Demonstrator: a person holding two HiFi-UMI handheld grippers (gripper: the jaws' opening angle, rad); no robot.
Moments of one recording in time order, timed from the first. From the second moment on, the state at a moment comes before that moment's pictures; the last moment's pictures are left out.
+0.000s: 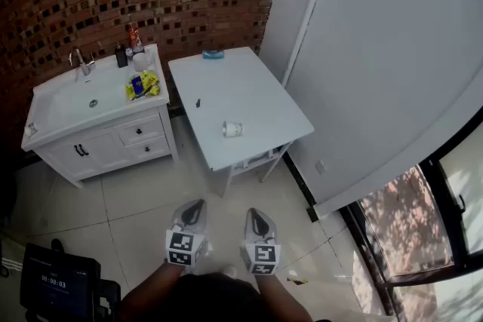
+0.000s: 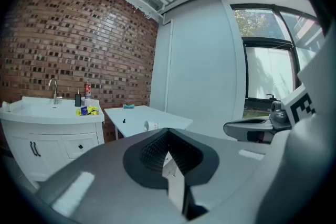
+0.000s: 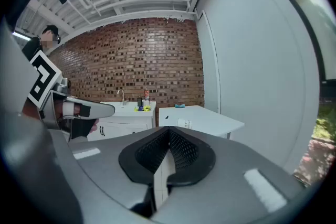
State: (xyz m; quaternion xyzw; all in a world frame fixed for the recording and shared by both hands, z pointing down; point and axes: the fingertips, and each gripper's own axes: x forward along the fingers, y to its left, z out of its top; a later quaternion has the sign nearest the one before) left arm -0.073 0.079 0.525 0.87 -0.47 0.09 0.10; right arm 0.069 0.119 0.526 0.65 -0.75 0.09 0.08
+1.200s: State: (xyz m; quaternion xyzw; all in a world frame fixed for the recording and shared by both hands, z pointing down) left arm -0.011 0.110 0.497 0.87 -0.48 0.12 0.03; right arm 0.123 0.139 0.522 0.64 -0.76 0.11 0.04
